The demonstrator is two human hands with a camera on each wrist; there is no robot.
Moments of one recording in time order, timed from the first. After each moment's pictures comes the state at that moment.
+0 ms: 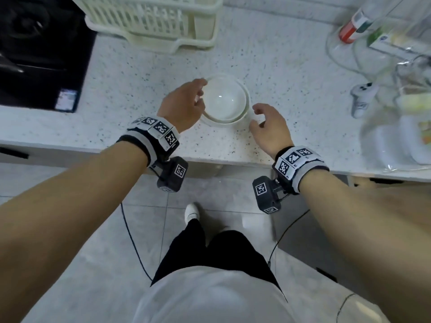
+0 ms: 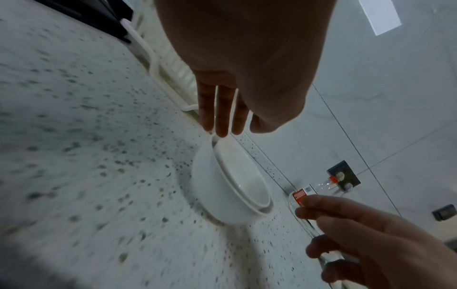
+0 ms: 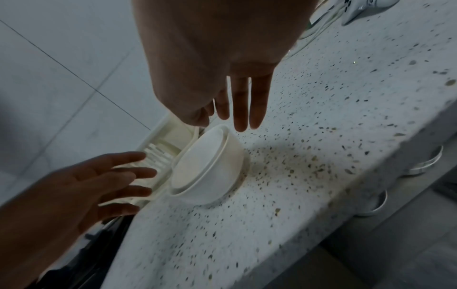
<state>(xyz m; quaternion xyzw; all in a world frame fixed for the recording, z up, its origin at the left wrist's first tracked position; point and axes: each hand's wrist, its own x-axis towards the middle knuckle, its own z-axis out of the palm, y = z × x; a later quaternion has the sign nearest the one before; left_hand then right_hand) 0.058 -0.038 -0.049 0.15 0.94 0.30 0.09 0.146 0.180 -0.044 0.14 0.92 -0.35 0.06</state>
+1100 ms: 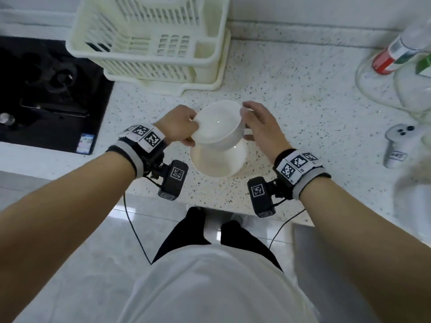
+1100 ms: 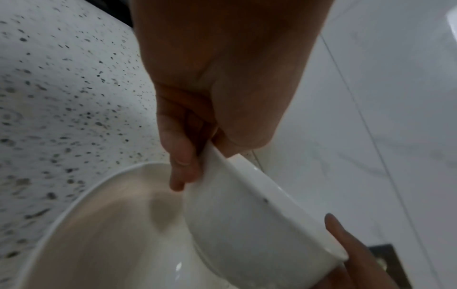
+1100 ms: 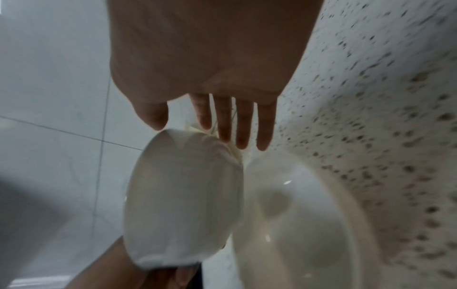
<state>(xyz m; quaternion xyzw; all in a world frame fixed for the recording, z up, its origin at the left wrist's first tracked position) -0.040 0.010 -0.003 -0.07 0.88 0.35 0.32 0.009 0.219 -0.020 0.12 0.75 -0.64 0.15</state>
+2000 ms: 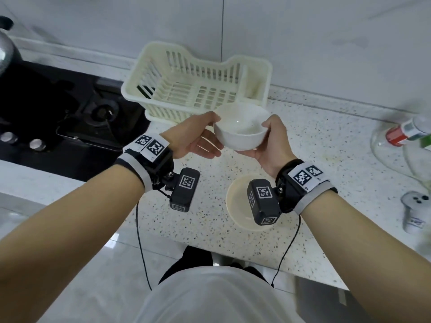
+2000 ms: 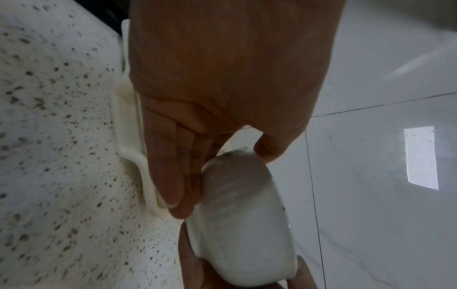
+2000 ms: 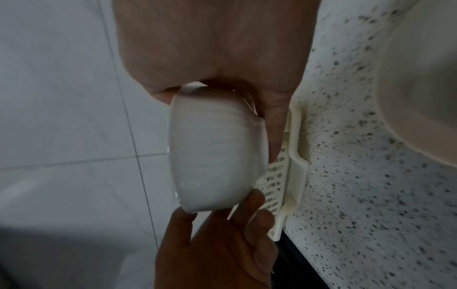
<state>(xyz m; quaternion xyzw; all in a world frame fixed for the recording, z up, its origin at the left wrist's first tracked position) -0.108 -0.075 0.067 -0.12 0.70 0.62 0.34 -0.085 0.110 0.045 0.23 0.53 -0.80 0.16</state>
